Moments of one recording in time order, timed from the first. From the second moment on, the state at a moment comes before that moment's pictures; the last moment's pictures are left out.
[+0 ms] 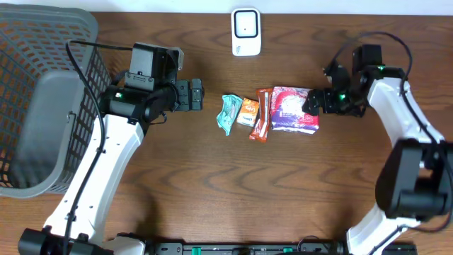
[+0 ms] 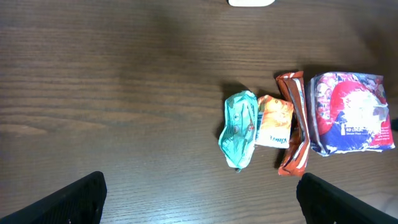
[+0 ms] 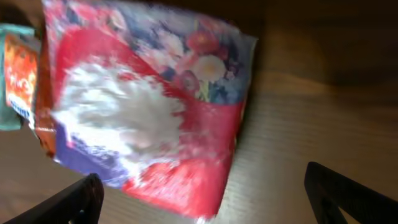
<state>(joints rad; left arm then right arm) -0.23 1.46 1.31 -0.79 0.17 -0.23 -0.08 1.90 1.38 -0.90 -0.39 -0.15</state>
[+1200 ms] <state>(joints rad) -0.23 1.46 1.31 -0.79 0.17 -0.23 0.09 1.82 1.60 -0.94 0.60 0.17</state>
